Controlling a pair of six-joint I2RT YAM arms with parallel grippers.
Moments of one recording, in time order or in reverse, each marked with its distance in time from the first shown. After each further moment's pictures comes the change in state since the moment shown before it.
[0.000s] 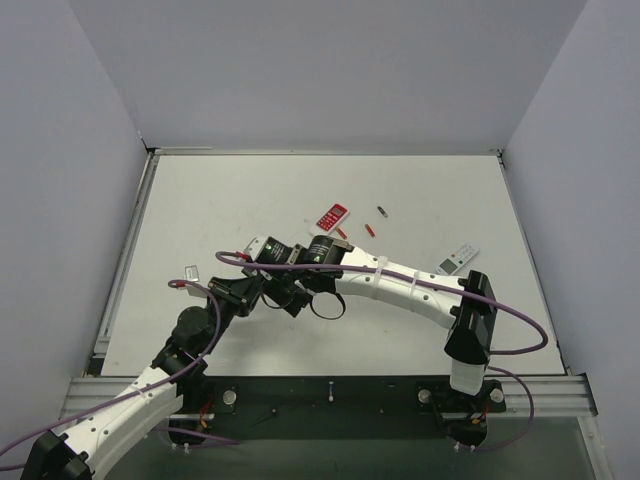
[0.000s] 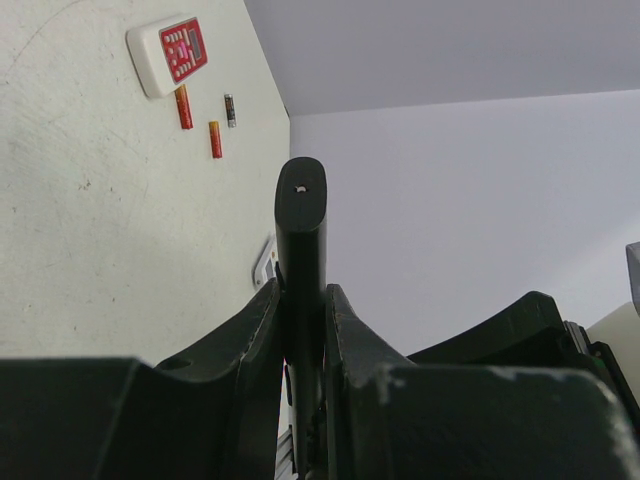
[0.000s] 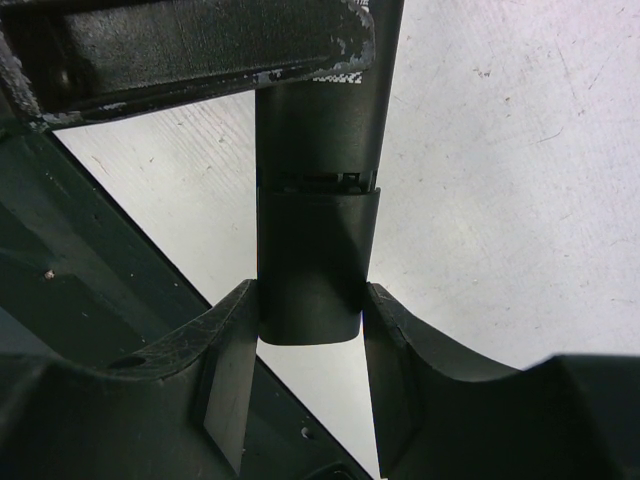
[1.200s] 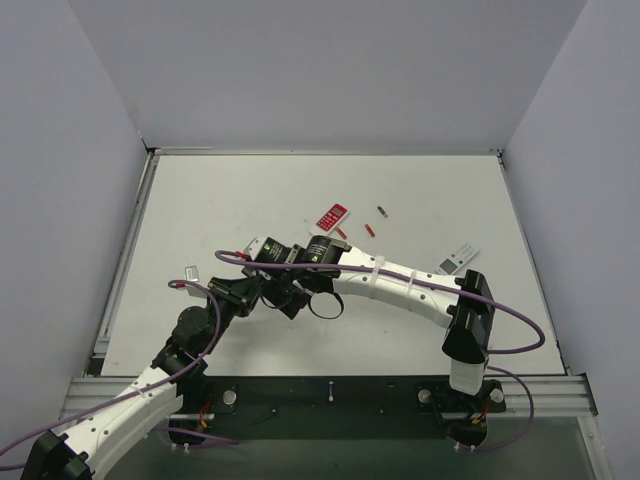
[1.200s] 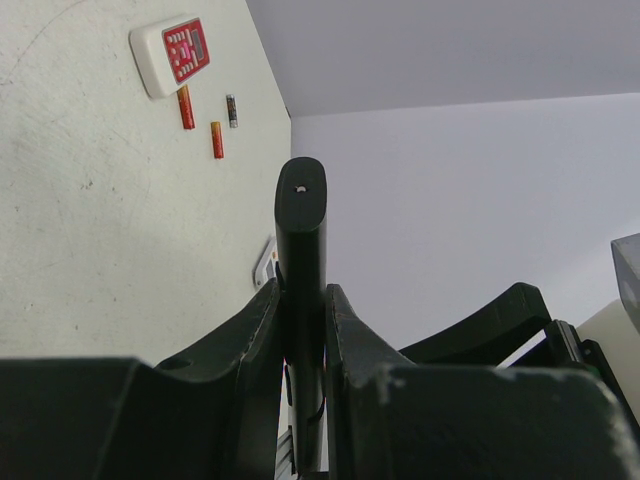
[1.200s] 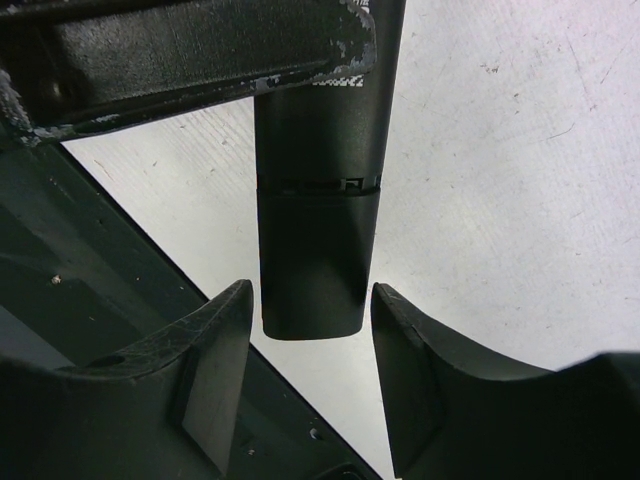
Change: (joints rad) left arm 0.000 0.002 0.000 -0.005 -0.003 -0.005; right arm 0.000 0.017 0.003 0.000 -0.007 0.023
